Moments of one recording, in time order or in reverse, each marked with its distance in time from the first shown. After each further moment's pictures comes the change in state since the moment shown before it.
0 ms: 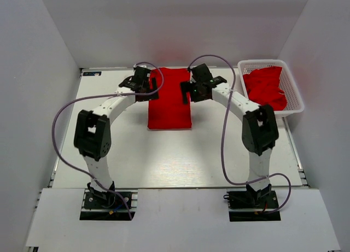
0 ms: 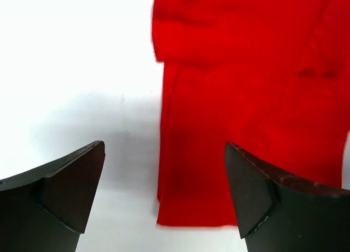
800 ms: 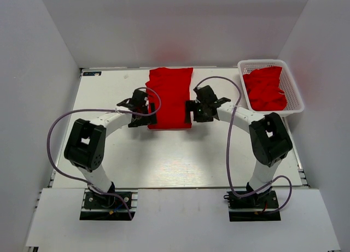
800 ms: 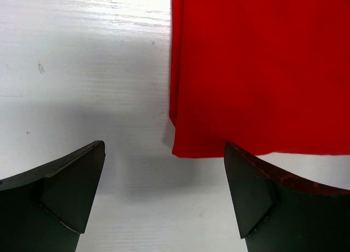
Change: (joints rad) left arm -0.021 -0.221 -0.466 0.076 0.131 -0.061; right arm 0.035 -0.248 -0.513 0.210 -0.061 0.193
